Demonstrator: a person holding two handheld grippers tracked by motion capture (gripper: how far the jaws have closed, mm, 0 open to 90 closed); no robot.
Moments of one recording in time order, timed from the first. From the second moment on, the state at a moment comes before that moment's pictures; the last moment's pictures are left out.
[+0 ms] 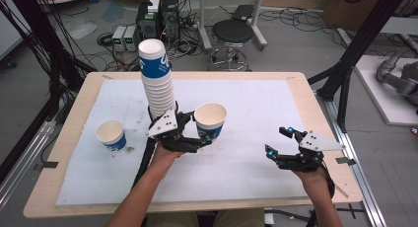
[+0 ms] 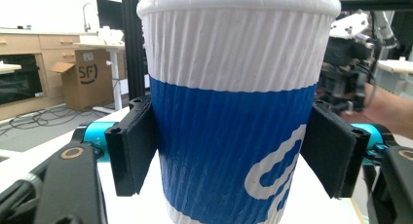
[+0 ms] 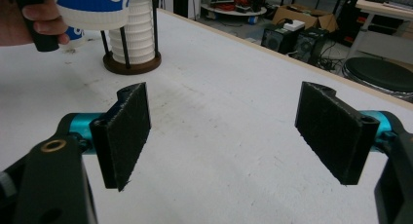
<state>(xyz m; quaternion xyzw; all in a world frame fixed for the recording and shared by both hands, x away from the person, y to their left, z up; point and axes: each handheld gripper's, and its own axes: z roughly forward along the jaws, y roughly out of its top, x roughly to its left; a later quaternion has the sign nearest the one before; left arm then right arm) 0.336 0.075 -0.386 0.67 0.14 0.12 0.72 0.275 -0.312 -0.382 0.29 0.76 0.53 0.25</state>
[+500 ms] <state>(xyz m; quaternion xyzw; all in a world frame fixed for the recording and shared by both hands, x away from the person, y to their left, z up) 0.365 0.047 -0.412 0.68 0.18 0.13 0.70 0.274 -0.315 -0.384 0.29 0.76 0.53 0.24</state>
